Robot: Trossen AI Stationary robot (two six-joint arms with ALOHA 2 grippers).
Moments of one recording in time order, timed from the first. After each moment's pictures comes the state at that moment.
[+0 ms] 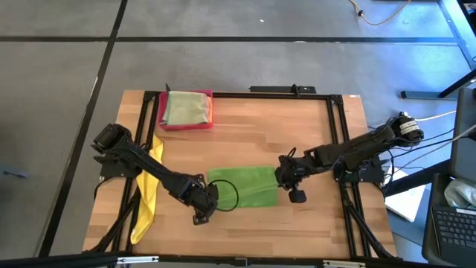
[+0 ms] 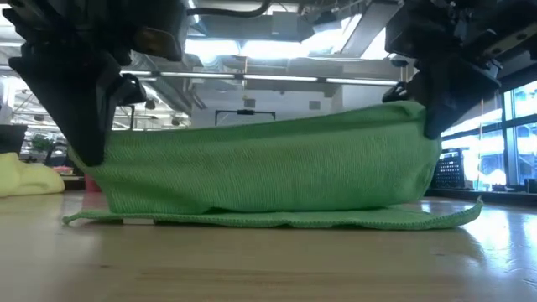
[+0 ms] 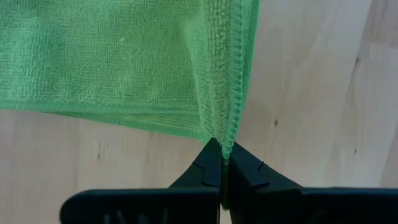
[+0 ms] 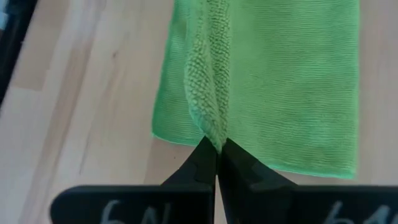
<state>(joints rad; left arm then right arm) -0.51 1.72 1.11 -0.70 -0.11 -0.72 0.26 1.36 0.76 -0.40 -0.11 0.13</state>
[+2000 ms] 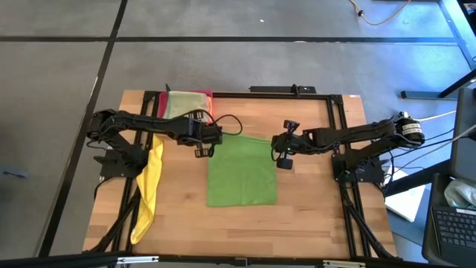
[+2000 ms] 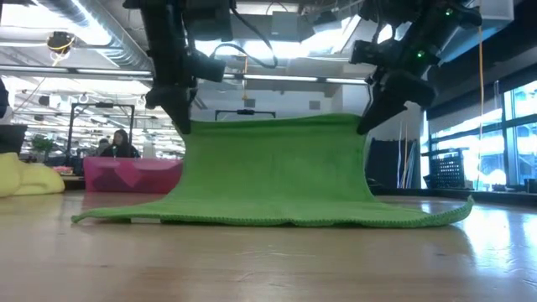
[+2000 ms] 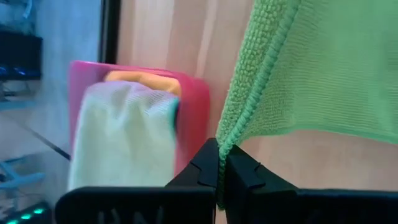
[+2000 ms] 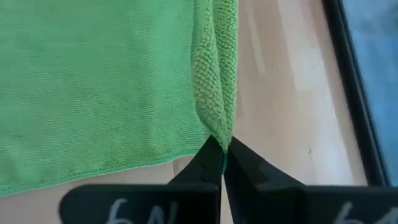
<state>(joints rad) 0.10 1.54 1.11 -0.93 -0.55 -0.02 0.00 1.34 0.84 -0.49 0.39 -0.06</state>
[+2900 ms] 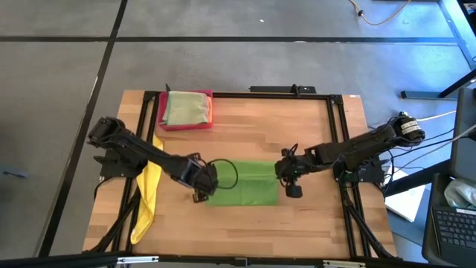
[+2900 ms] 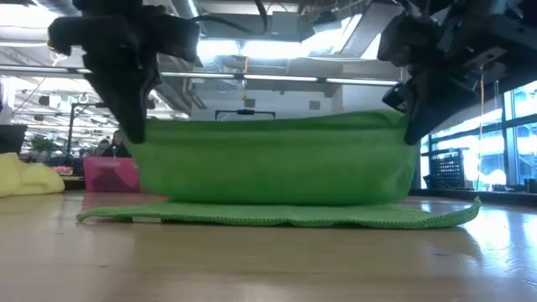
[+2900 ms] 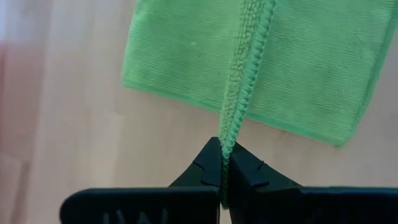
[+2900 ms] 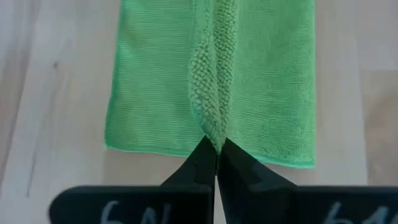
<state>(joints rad) -0.35 1.62 1.11 -0.92 -0.26 -0.61 0.24 1.34 0.76 -0.43 0.03 0.18</state>
